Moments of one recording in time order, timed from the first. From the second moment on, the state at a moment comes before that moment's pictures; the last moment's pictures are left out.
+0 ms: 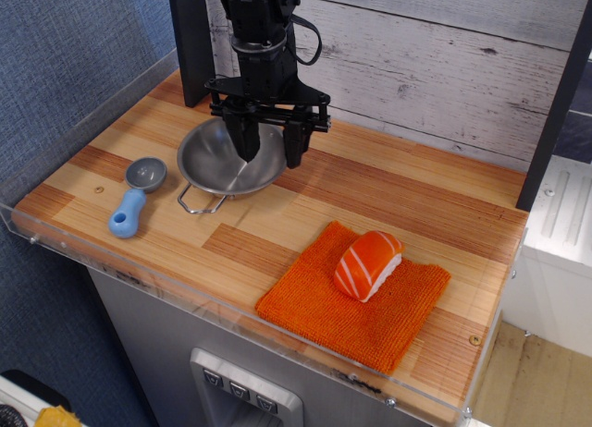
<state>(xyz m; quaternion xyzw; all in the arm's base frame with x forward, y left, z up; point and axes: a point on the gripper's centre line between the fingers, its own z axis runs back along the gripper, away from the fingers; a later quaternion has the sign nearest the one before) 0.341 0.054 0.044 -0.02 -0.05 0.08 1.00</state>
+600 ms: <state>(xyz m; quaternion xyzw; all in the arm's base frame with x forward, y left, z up) 0.336 0.047 0.098 -0.03 -0.07 0.07 0.99</state>
